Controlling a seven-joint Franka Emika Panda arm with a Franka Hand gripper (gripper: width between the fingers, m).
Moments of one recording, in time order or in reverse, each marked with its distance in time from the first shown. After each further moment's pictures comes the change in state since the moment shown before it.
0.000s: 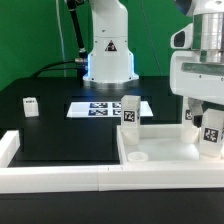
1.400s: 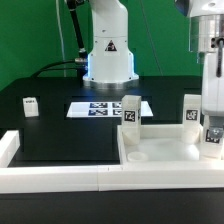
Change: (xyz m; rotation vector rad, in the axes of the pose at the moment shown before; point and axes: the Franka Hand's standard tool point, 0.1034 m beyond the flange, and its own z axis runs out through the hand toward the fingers) arm -0.002 -0.003 0.003 0.015 -0.060 1.068
